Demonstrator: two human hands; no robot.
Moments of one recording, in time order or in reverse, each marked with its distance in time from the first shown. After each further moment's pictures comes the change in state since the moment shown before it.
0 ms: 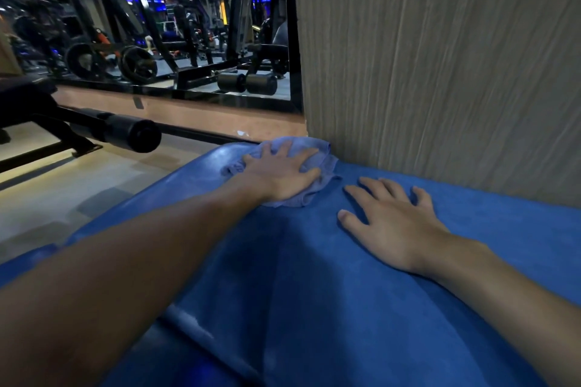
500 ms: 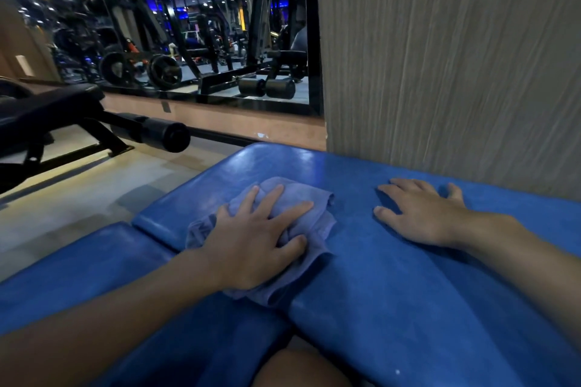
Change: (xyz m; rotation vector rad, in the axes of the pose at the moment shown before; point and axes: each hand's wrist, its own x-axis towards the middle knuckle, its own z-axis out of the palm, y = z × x) left_hand -0.187 -0.017 0.004 0.086 0.040 0.020; right_hand -0.021 0.013 -0.022 -0.054 -0.091 0.074
